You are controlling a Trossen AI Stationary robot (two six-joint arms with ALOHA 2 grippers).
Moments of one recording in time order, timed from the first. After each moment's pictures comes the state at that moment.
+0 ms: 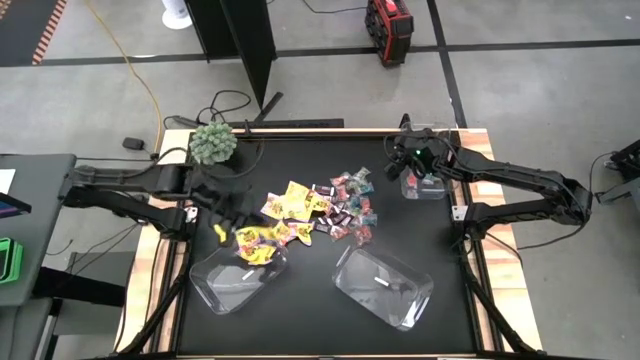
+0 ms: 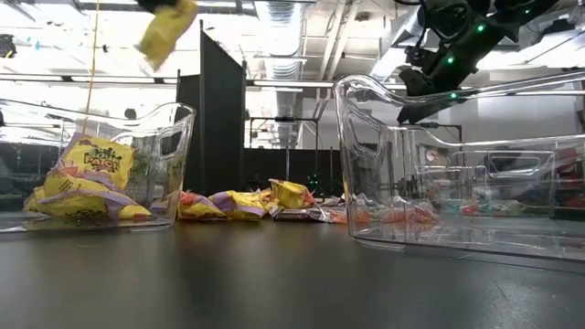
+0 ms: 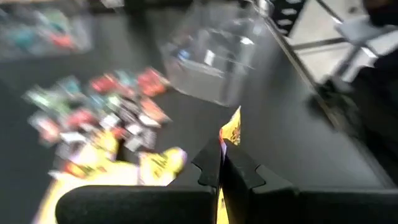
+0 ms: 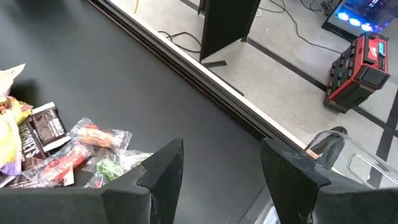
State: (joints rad) left arm -0.04 0.99 1.02 -0.65 0.18 0.11; right arm -0.47 1.07 0.78 -0.37 0.40 0.12
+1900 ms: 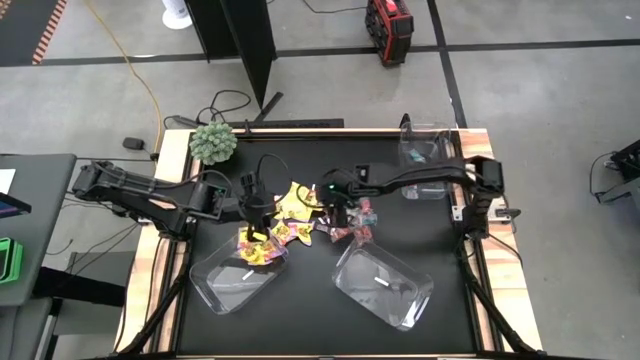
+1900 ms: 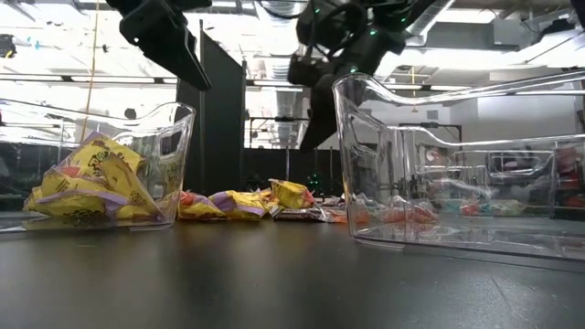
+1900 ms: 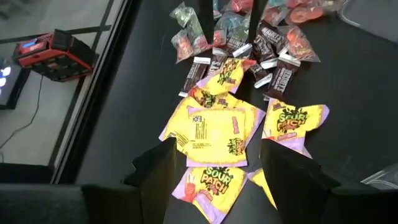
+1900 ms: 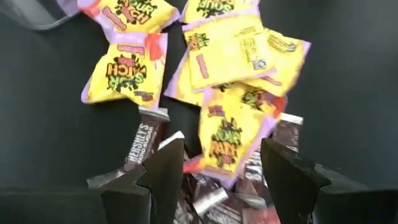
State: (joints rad) left arm -0.16 1.19 0.97 -0.64 -0.54 -0.05; right arm -0.13 1.84 1.34 -0.45 0.02 -0.18
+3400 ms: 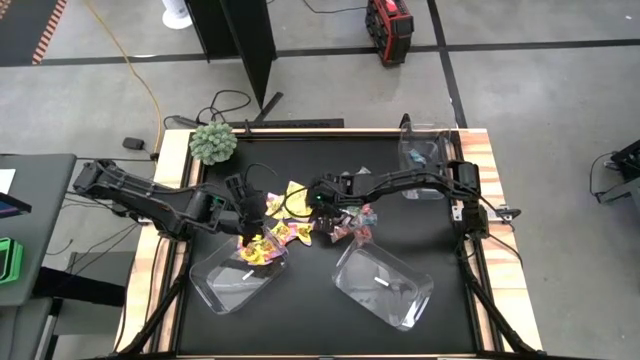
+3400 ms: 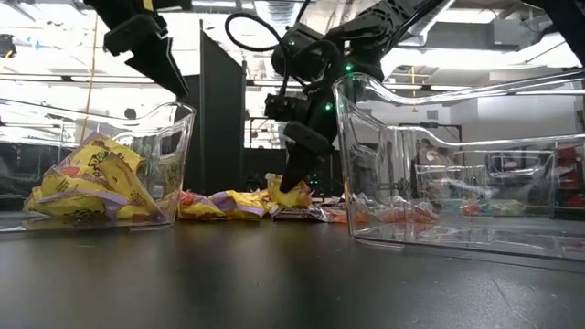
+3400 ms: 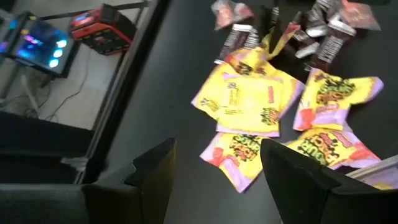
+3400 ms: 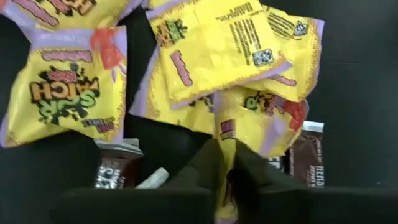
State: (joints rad) left arm -0.26 1.19 0.97 -0.84 -0.76 -0.27; right arm -0.11 2.01 1.39 -0.36 0.13 -0.07
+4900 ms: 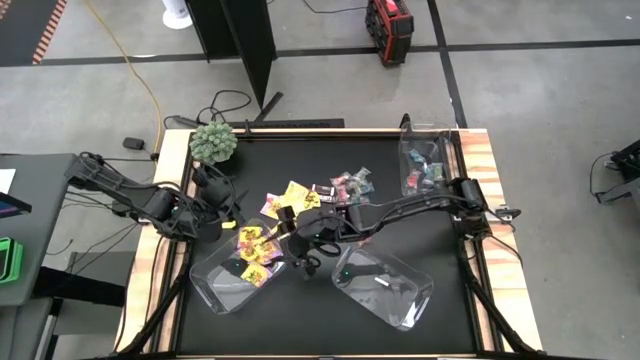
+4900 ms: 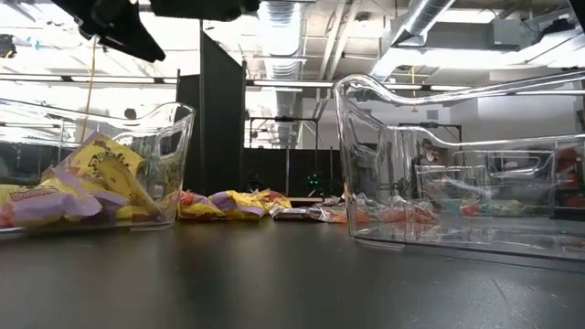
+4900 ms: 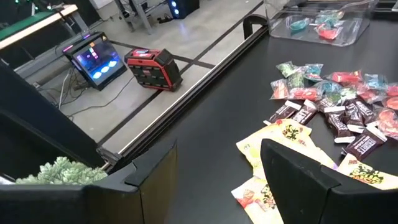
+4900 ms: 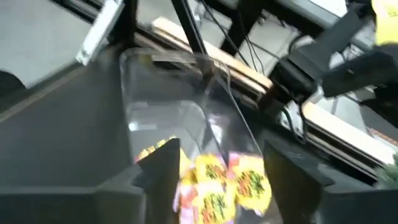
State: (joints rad) left arm -0.42 0.88 0.83 -0.86 -1.11 -0.60; right arm 0.18 2.00 1.68 -0.10 -0.01 -0.41
